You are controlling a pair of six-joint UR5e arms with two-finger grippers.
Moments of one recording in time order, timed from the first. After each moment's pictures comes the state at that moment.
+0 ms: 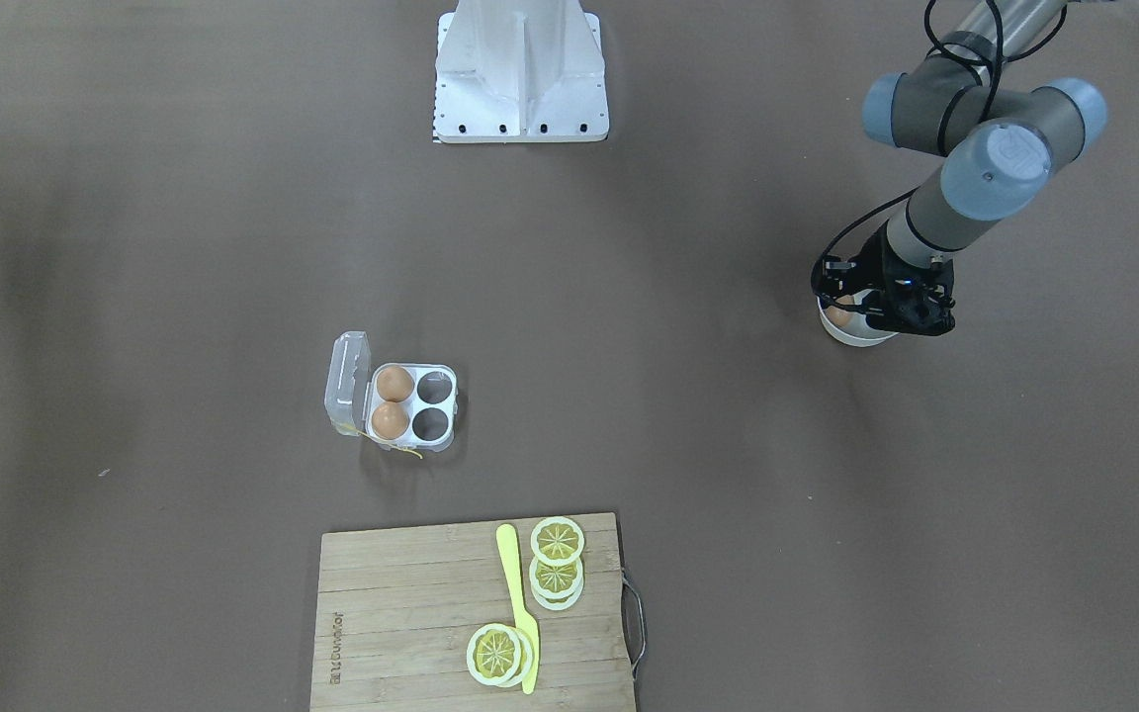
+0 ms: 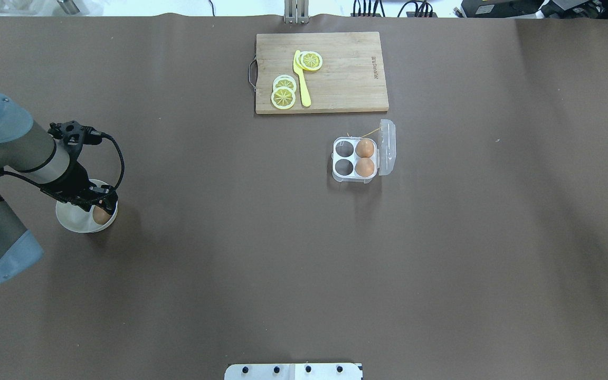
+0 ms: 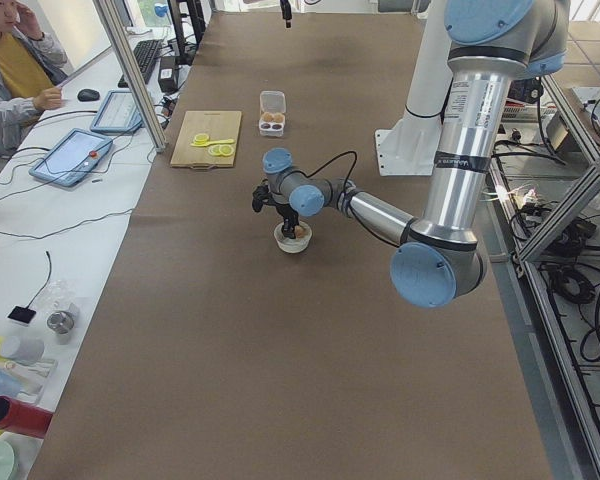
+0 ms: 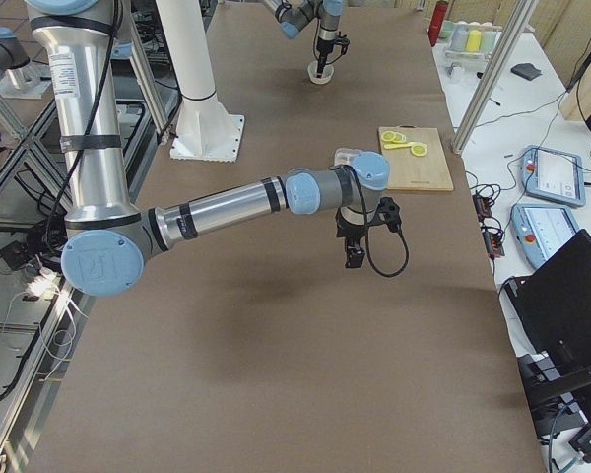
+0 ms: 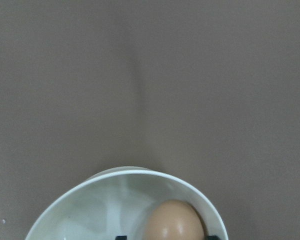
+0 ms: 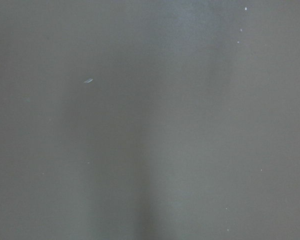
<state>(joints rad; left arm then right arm) -0.79 -1.75 -1.73 -1.82 -2.20 -0.79 1.32 -1.48 1.80 -1.69 2.35 0.07</state>
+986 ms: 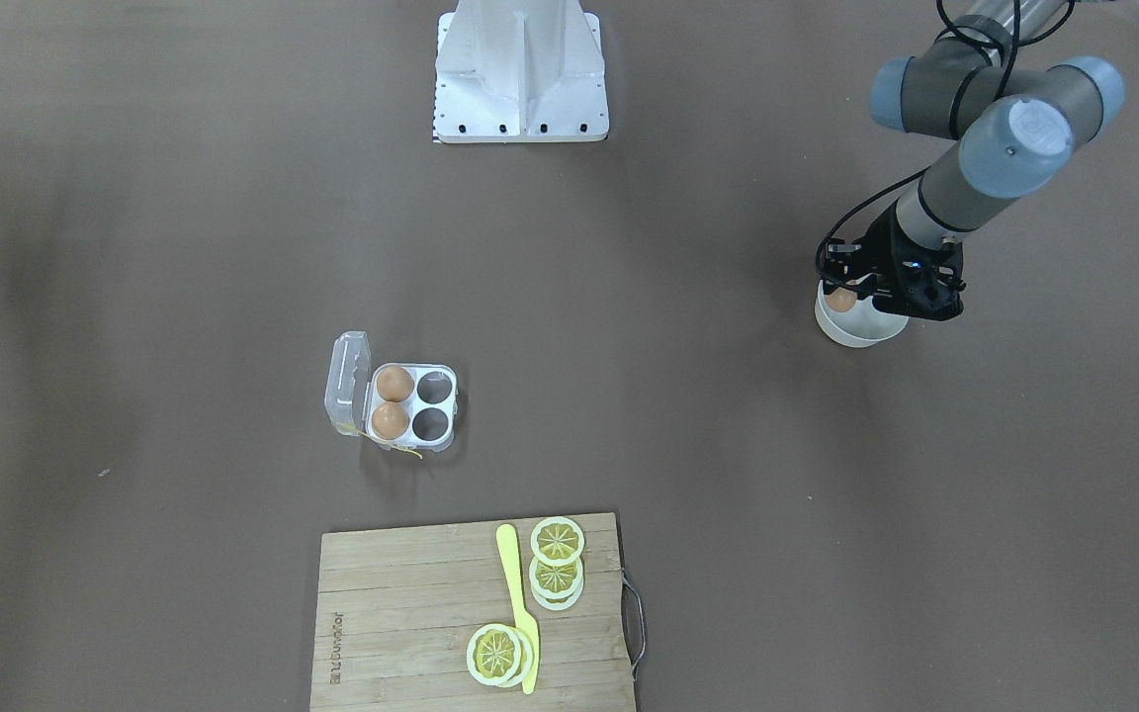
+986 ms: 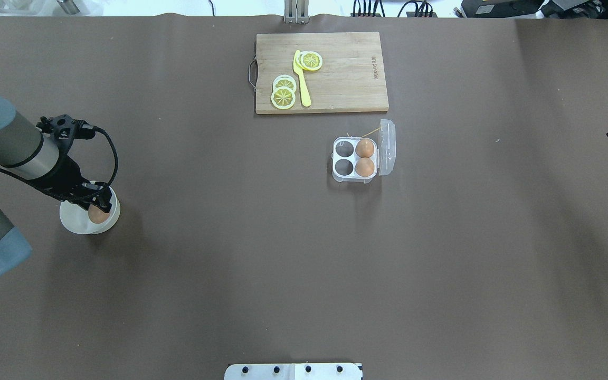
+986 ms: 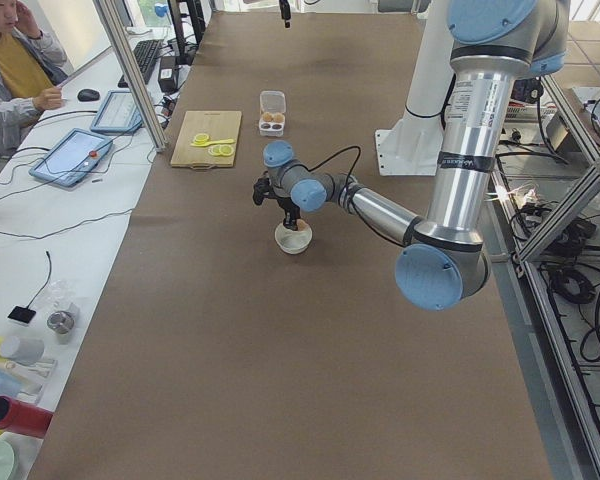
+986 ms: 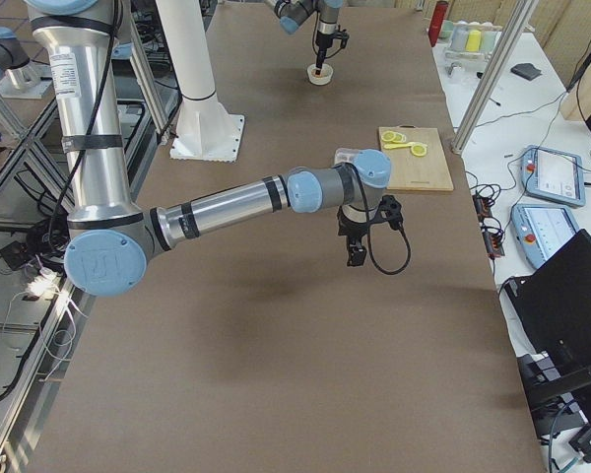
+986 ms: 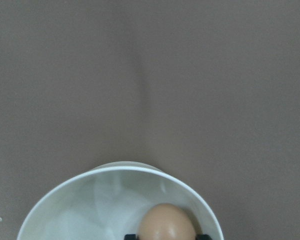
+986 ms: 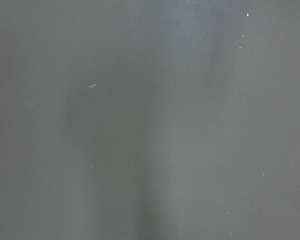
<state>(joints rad) -0.83 -1.72 -1.82 -1.79 -2.25 -0.77 1.32 -1.47 1.80 -1.69 2.35 0.08</state>
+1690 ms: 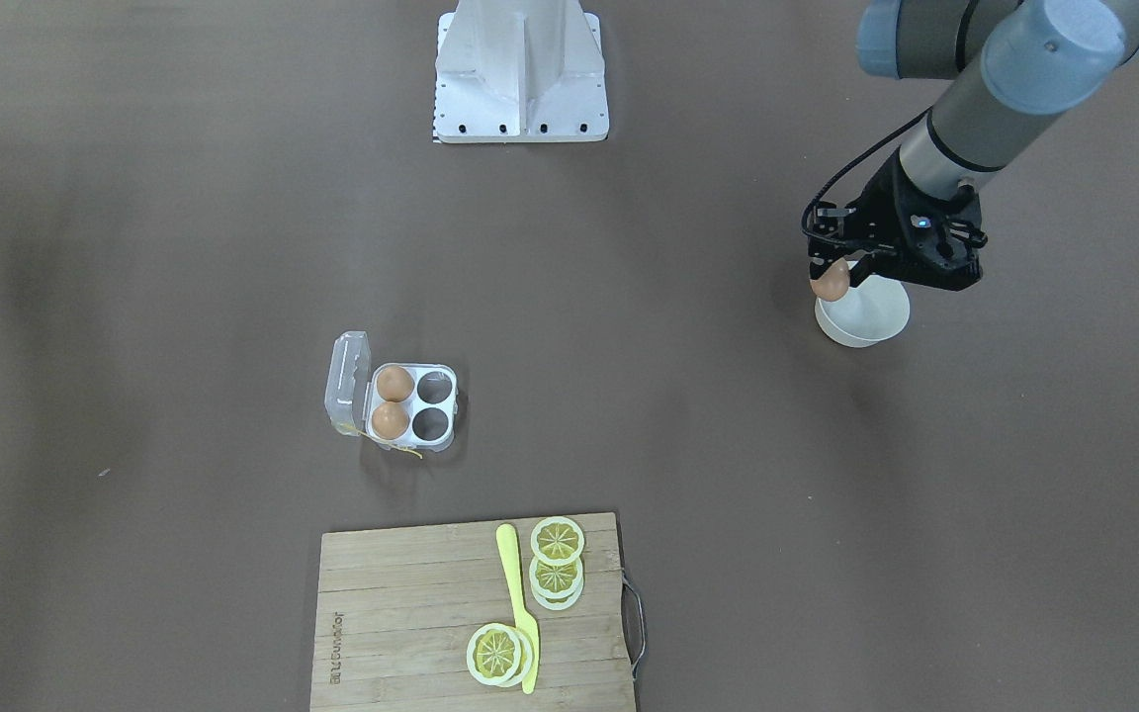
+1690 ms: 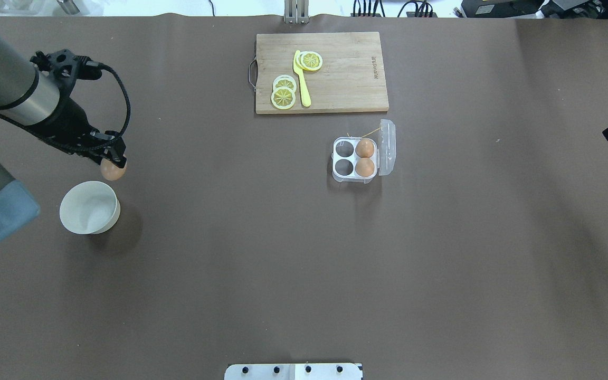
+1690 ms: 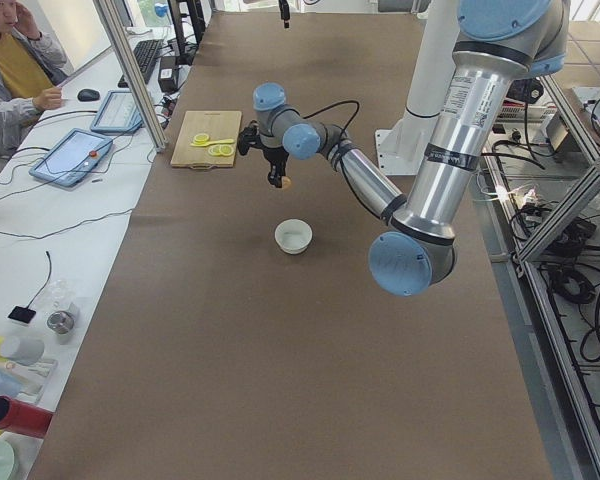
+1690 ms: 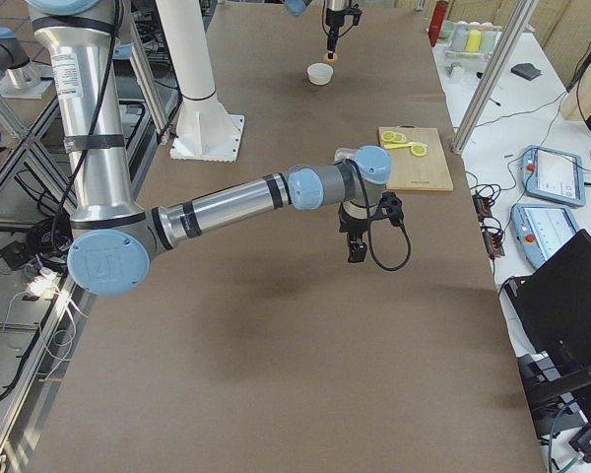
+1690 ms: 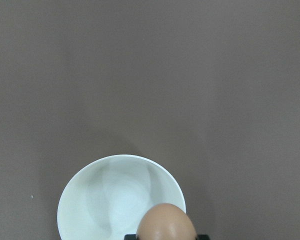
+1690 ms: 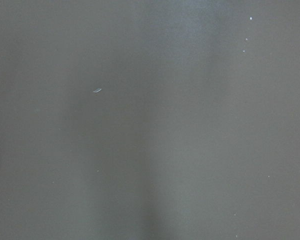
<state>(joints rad) -0.91 -1.94 -1.94 -1.54 -2.24 -0.74 1.31 -1.46 1.80 -1.69 2.35 0.11</state>
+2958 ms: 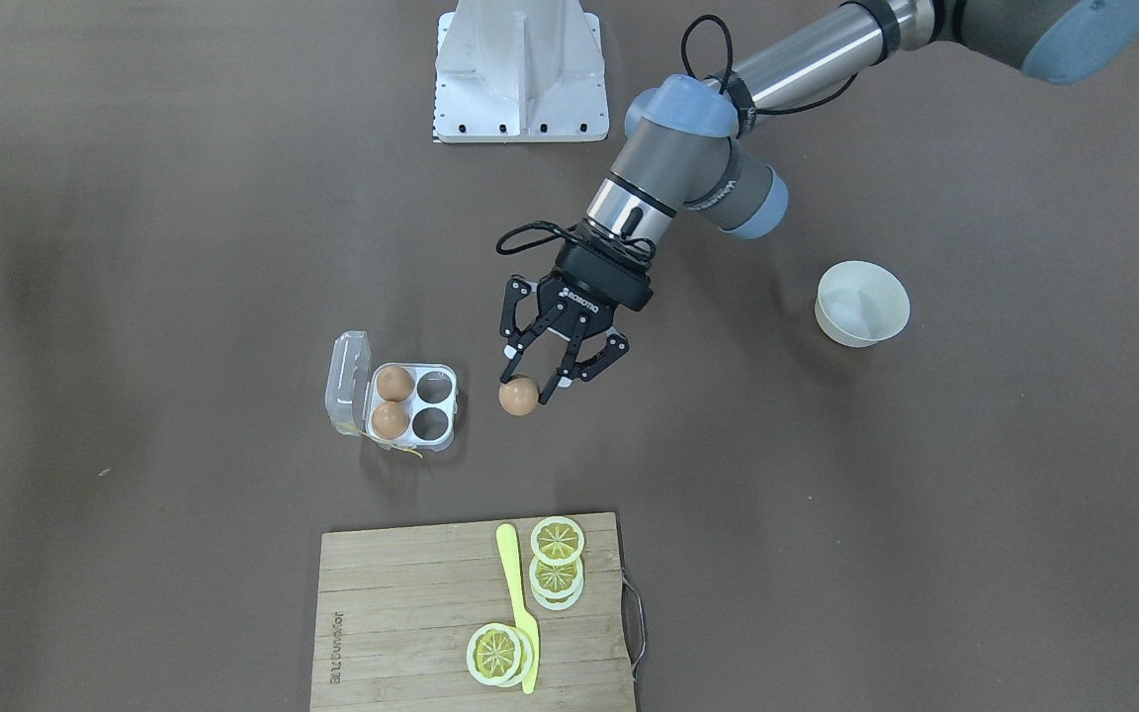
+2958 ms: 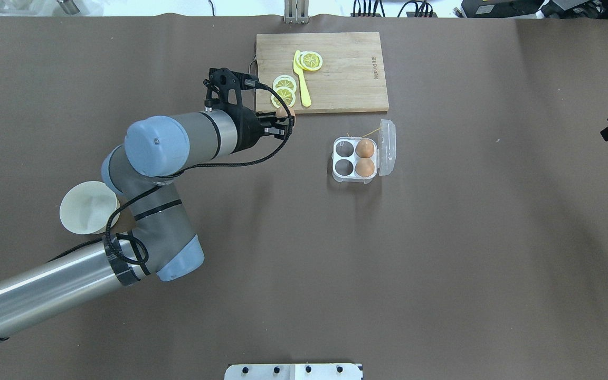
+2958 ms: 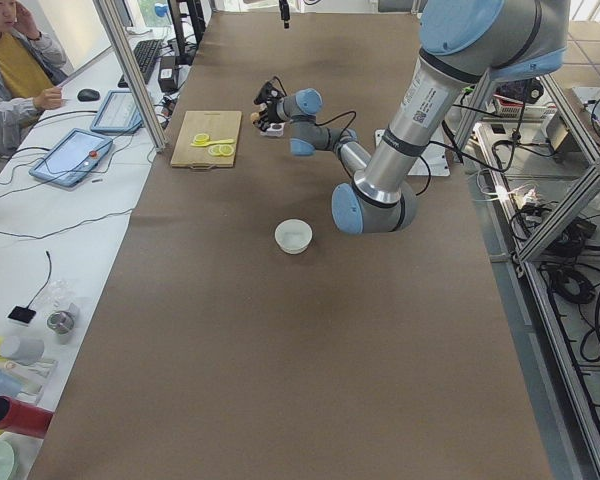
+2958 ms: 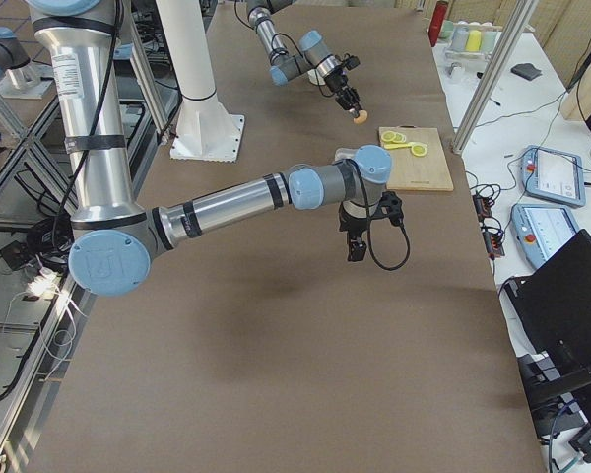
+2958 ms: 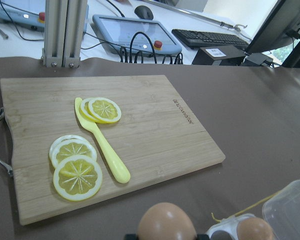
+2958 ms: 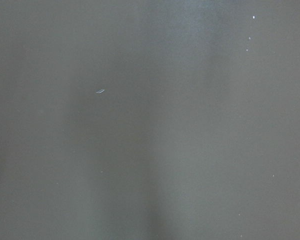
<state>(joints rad) -0.49 -2.30 -1.37 -2.59 -1.32 -0.94 1.31 -1.46 1.80 -1.69 2.35 0.12</state>
